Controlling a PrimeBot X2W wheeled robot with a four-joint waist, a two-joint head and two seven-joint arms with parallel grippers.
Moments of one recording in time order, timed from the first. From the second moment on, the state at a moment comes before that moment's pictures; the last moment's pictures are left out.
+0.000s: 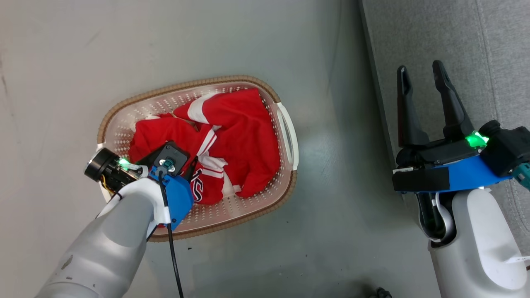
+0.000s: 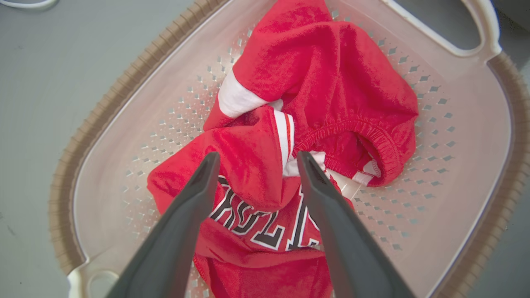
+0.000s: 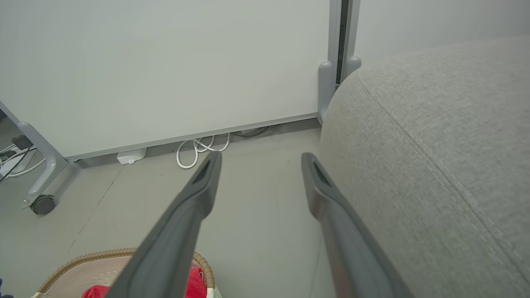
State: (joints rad) left arm -0.84 0.19 -0.90 1.20 -0.34 -0.13 -0.22; right arm -0.44 -0.05 0.06 0.13 0.24 0.13 -0.26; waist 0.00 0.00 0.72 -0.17
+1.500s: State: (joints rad) left arm -1.03 0.22 -1.12 1.29 -0.37 -0.12 -0.09; right arm -0.53 -0.05 0.06 0.02 0.26 0.13 -0.26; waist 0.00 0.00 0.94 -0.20
